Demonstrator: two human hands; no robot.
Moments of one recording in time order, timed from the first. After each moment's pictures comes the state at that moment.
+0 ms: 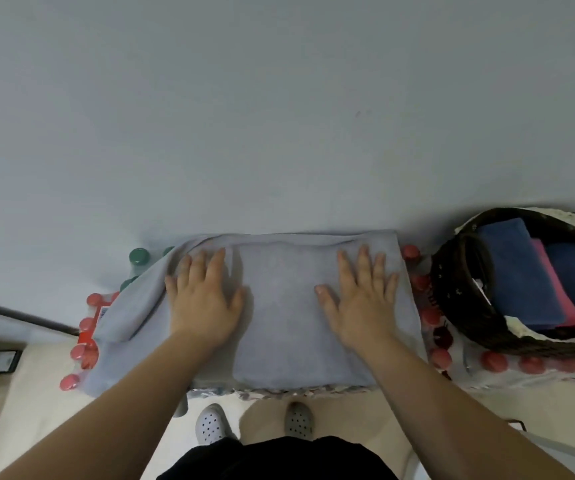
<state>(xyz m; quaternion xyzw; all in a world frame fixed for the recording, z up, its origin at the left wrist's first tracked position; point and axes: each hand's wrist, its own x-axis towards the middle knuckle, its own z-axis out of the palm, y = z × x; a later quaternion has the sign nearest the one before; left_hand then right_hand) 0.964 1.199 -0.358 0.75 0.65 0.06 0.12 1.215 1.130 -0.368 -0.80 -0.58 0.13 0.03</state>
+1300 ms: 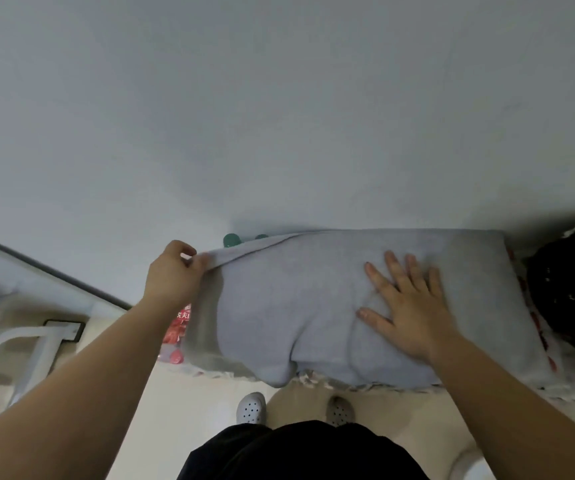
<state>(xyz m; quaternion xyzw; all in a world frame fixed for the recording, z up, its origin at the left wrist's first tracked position) 0.784 1.248 -0.326 0.54 0.76 0.20 0.31 1.160 1.138 -0.363 -0.70 -0.70 0.11 -0.09</state>
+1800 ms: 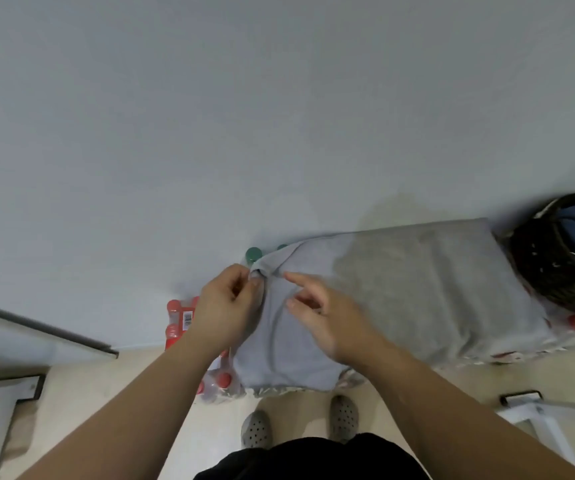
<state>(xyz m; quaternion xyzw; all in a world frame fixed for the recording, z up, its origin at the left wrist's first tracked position) 0.769 1.233 -0.317 0.65 0.56 0.27 0.44 0.945 1.155 -0.294 -0.68 -0.52 0.43 0.28</state>
